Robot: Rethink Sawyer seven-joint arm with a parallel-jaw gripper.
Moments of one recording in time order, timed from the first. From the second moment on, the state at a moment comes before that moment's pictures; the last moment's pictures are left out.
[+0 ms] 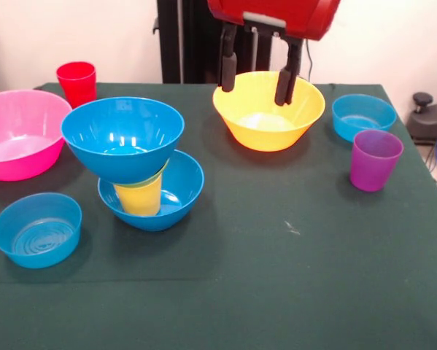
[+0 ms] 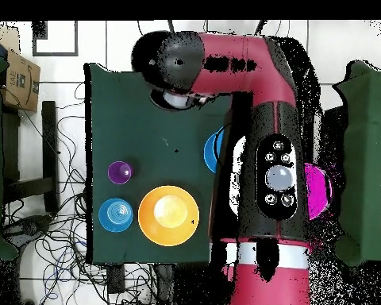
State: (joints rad) arm -0.24 -0.63 0.16 1.02 -0.21 1.18 2.07
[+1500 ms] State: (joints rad) arm -0.16 -0.52 -0.01 0.98 -0.15 1.18 2.07
